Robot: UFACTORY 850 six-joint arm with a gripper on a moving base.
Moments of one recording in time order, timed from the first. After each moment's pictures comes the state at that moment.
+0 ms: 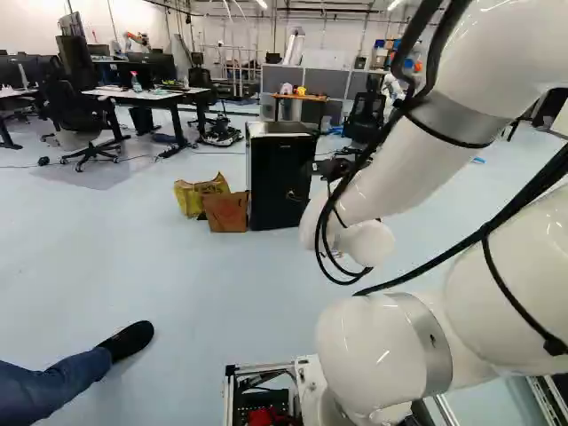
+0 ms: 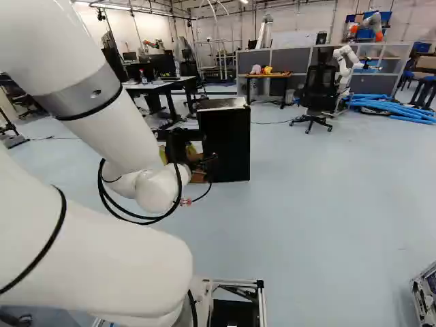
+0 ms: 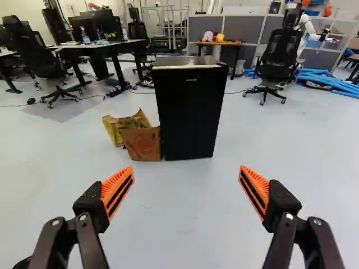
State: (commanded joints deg) arm 0.0 16.0 -5.0 0.0 50.0 0.0
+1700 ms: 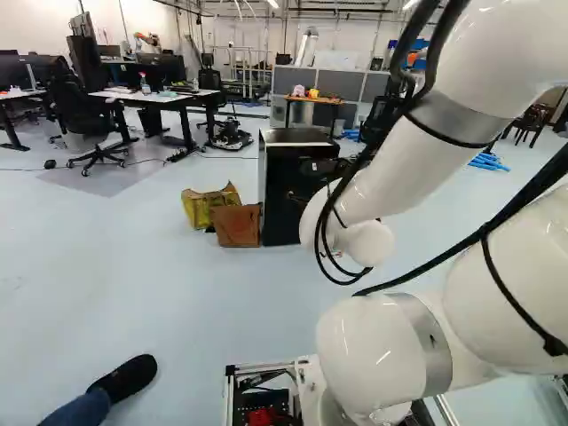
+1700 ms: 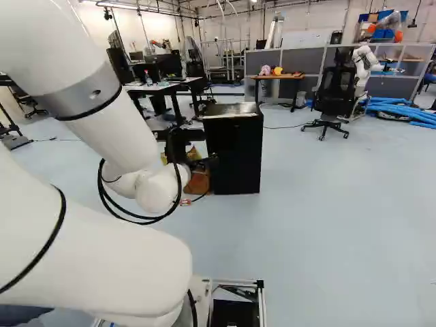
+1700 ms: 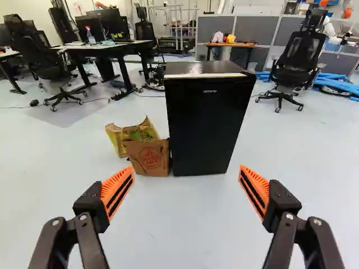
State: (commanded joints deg) arm 0.0 16.0 -5.0 0.0 50.0 0.0
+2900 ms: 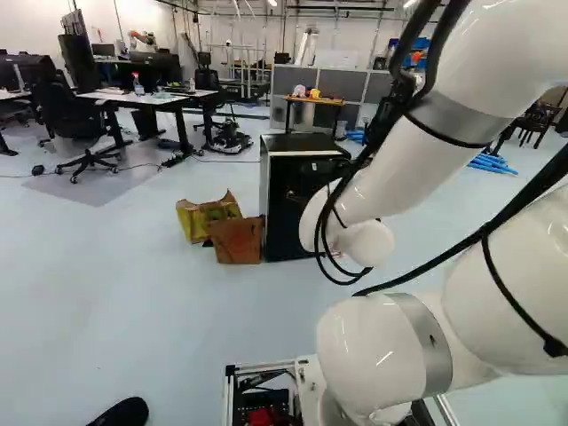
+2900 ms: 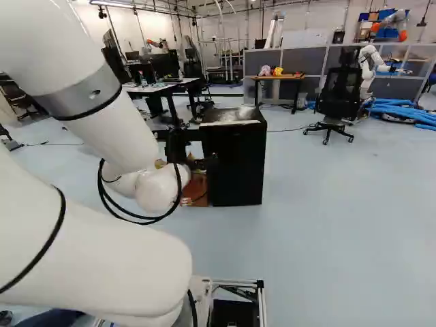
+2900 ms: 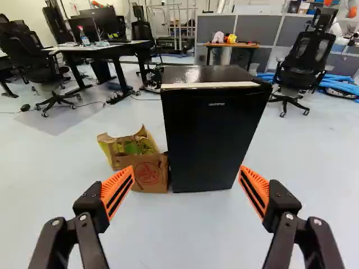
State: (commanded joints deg) arm 0.0 16.0 -5.0 0.0 50.0 0.0
